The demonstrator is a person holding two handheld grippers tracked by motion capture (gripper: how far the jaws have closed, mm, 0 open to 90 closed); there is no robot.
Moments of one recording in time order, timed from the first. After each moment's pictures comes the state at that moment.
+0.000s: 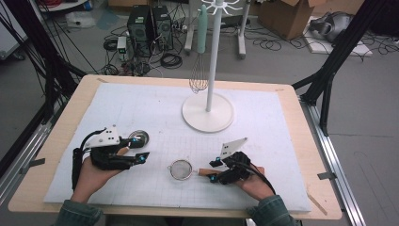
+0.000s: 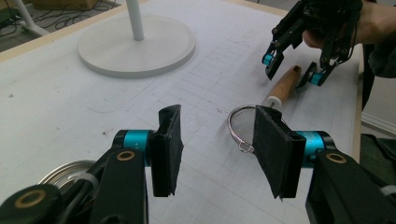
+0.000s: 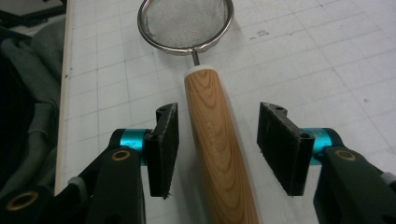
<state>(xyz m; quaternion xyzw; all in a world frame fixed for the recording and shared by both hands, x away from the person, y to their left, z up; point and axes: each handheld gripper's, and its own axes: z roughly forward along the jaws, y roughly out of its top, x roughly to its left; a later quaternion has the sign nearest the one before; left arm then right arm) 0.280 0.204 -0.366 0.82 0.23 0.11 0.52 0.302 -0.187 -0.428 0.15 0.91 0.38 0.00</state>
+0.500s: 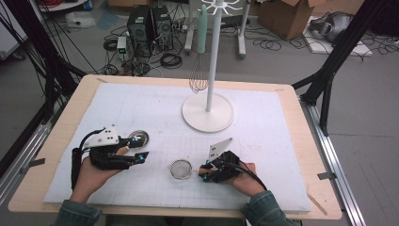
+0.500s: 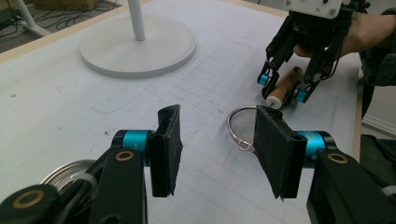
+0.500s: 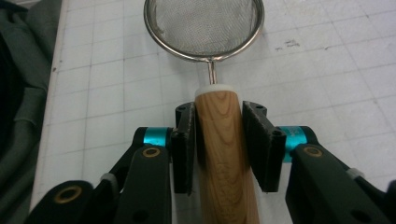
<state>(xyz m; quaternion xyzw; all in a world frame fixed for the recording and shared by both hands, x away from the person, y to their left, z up) 0.280 0.206 -0.366 0.81 0.23 0.11 0.52 0.310 -0.160 -0.436 0.10 0.93 0.35 0.00</state>
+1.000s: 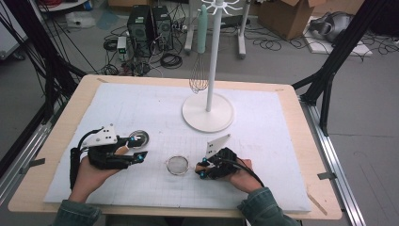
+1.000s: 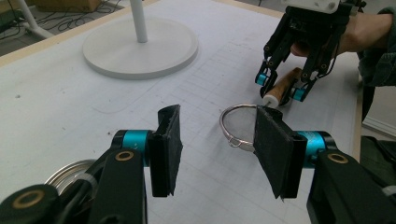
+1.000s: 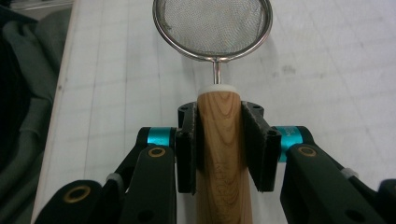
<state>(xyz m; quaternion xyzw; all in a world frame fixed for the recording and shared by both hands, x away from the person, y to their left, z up) 0.280 0.209 -0.364 0.81 0.23 0.12 0.52 0.317 -0.150 -0.427 0.08 0.92 0.37 0.00</state>
